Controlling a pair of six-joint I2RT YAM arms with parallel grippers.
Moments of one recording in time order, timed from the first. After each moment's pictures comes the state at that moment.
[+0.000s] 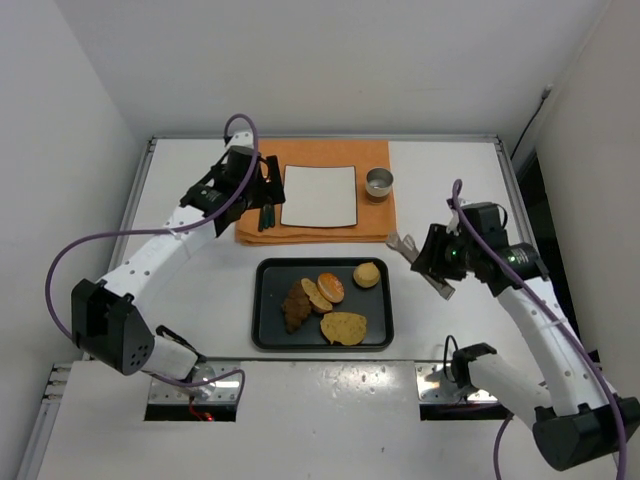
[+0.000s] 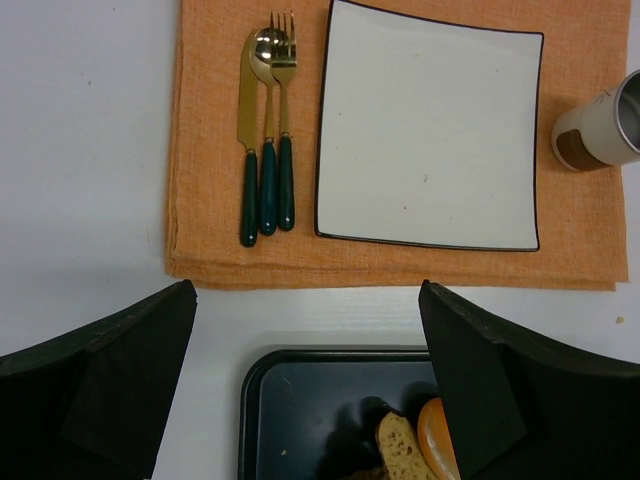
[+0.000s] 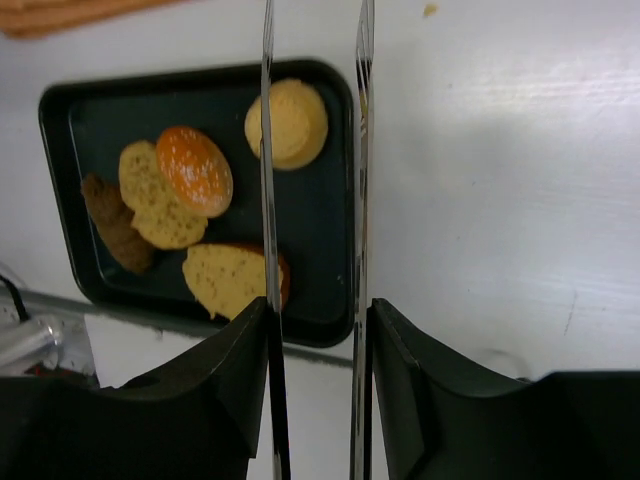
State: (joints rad) left arm -0.44 1.41 1.27 -0.49 -0.32 -0.45; right arm 0.23 0.93 0.94 -0.90 -0.14 0.44
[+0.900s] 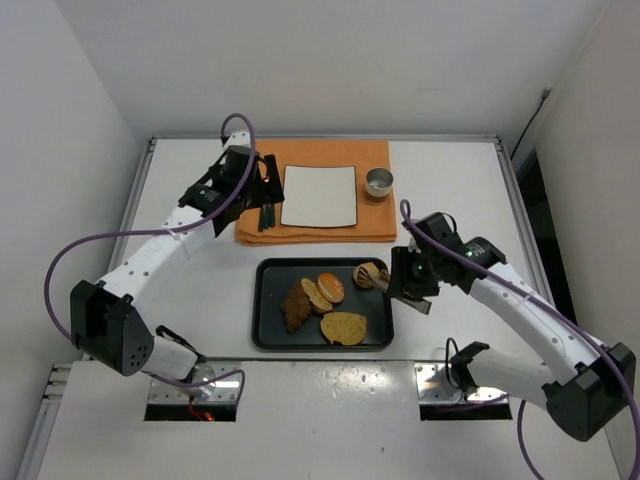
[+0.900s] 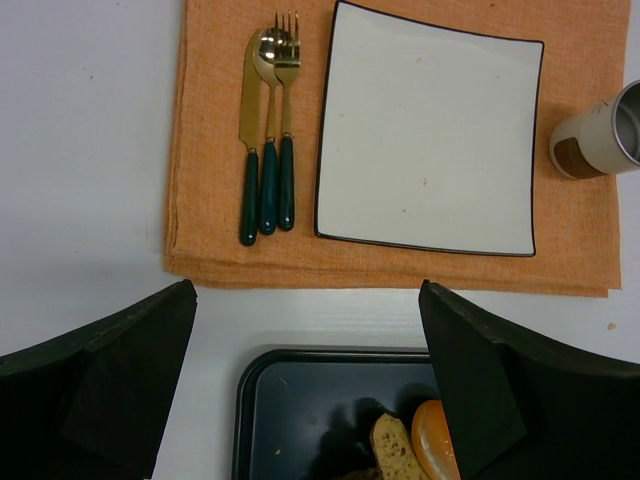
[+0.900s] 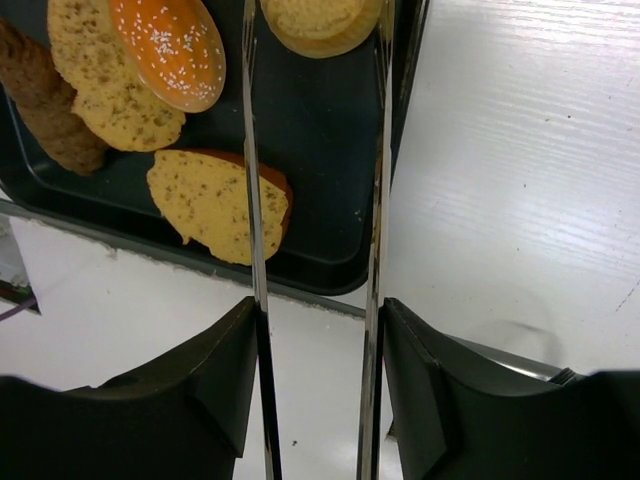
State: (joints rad) left arm -0.43 1.41 1.27 -0.49 -0.32 -0.48; right arm 0.52 1.06 0.87 -0.92 -0.12 0.50
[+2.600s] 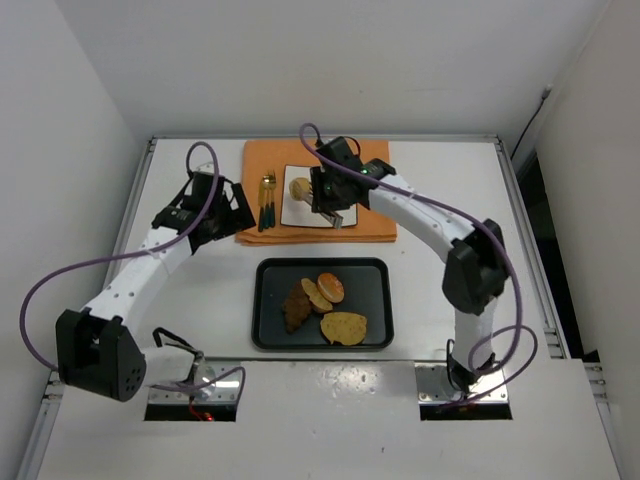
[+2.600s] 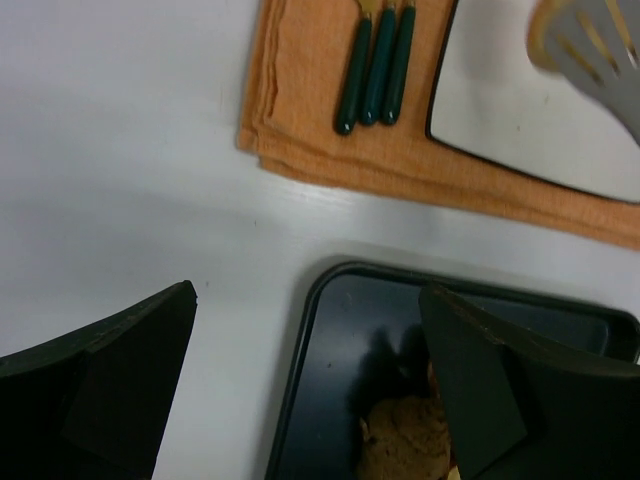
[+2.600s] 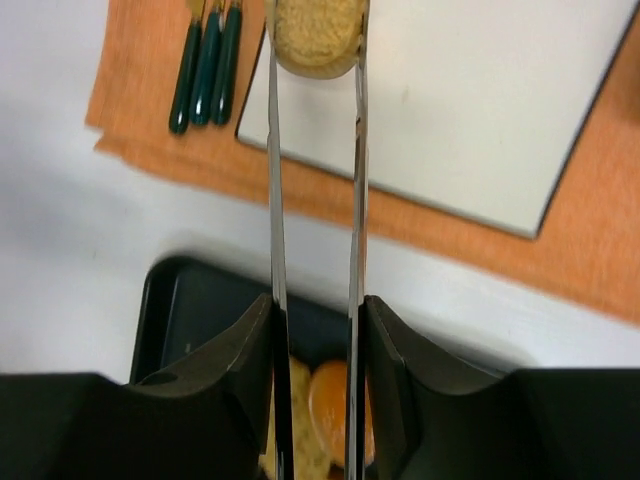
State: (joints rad) left arm -0.24 1.28 1.06 -0.59 -0.18 -0.55; right arm 0.65 1.88 1.66 -0.66 0.07 0.44
